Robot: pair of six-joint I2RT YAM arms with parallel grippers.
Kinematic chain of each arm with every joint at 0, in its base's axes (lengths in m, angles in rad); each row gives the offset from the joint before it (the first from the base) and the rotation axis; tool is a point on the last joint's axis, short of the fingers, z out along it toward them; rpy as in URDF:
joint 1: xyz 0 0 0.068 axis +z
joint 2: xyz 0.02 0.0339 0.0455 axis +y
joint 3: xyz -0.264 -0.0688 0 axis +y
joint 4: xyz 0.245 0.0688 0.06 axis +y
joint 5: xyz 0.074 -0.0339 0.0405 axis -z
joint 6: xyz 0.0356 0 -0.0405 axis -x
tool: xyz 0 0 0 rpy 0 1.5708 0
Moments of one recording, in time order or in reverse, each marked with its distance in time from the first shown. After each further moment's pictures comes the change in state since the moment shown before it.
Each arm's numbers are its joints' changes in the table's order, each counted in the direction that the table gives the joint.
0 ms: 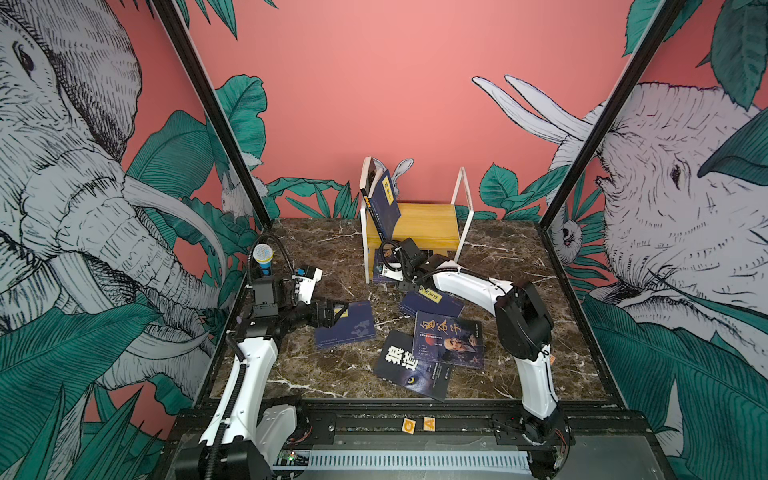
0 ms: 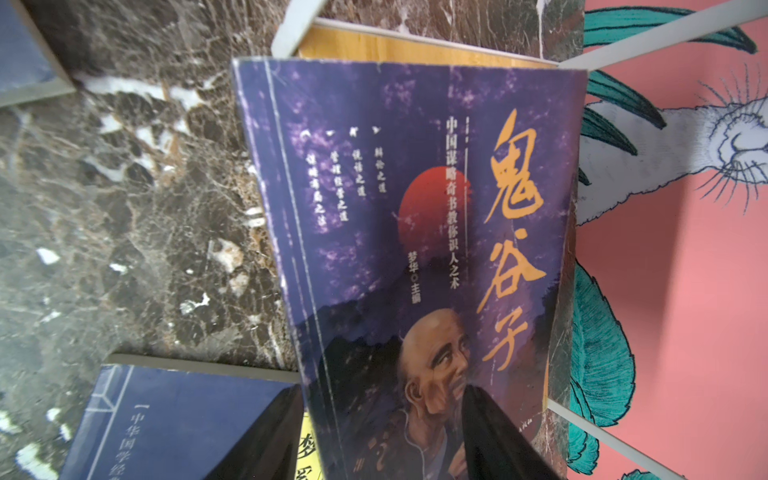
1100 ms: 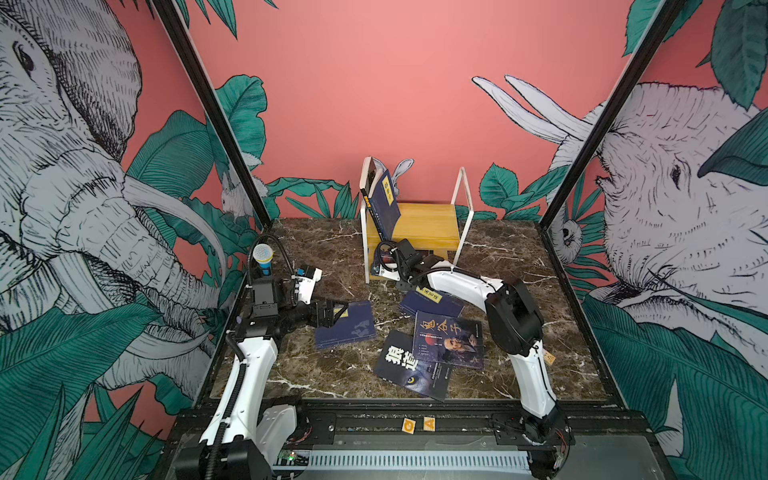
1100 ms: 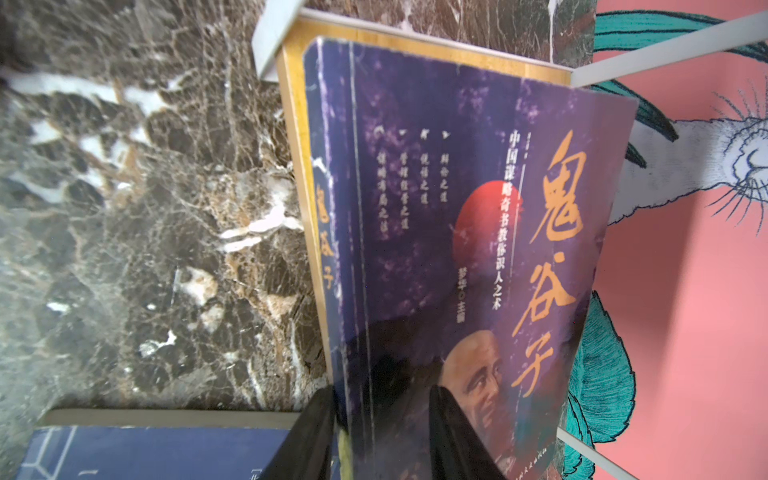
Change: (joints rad) left arm 0.003 0.002 0.000 0.000 0.002 0.000; right arm 0.000 0.068 -0.048 -0.028 0.011 0.023
